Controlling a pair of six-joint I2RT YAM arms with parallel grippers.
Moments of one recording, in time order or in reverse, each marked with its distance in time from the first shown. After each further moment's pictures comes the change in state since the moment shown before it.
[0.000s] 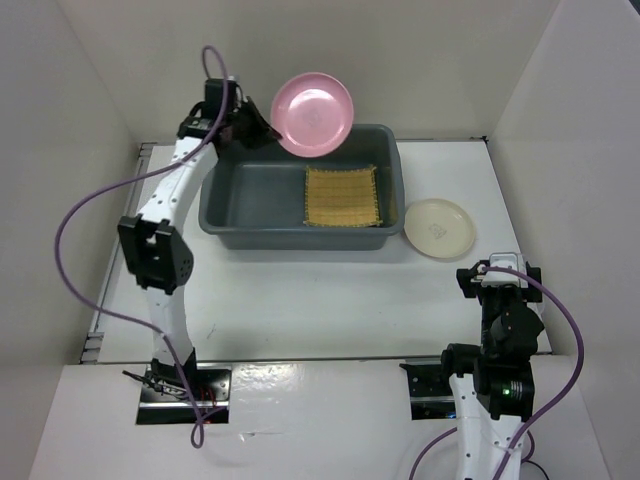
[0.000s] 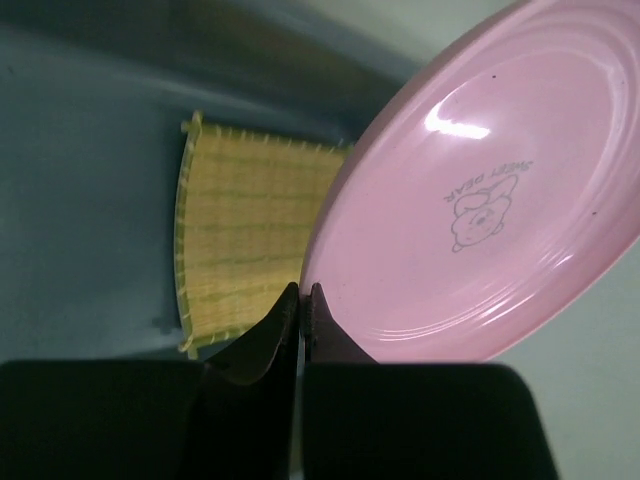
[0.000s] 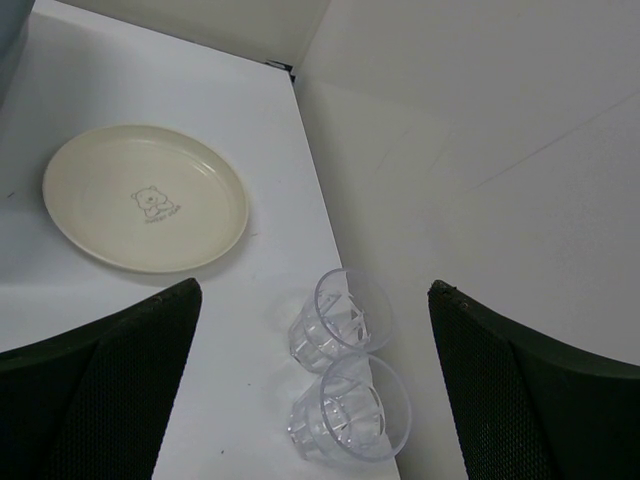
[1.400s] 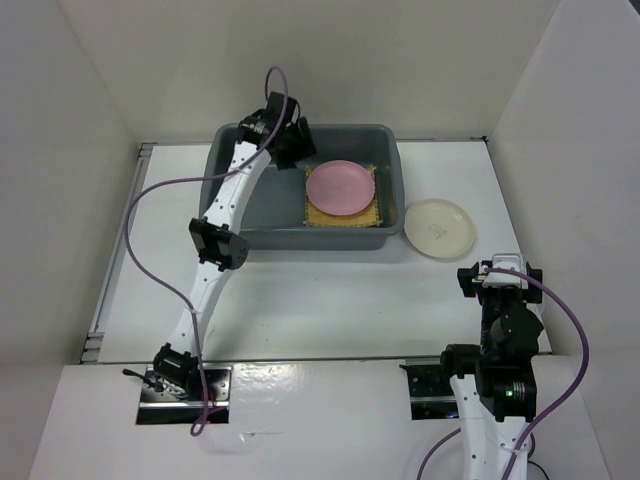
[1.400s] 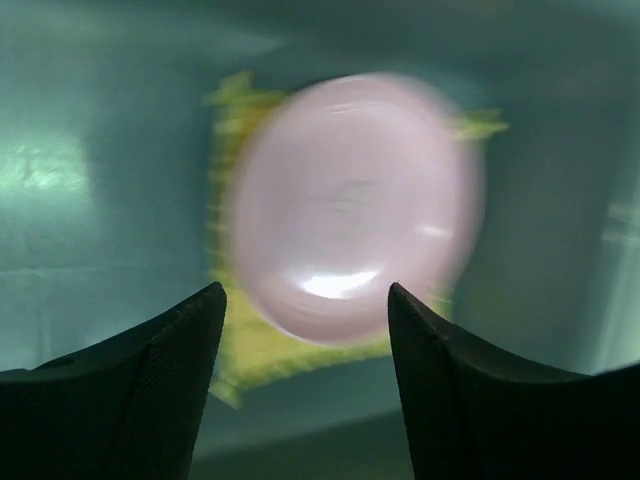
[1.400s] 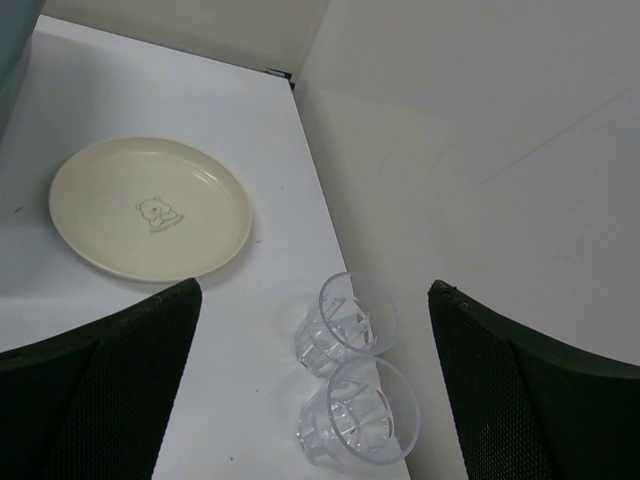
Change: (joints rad) left arm -0.165 0.773 1.029 -0.623 -0.193 0.130; right arm 0.069 -0.011 -0.007 0.013 0.075 0.030
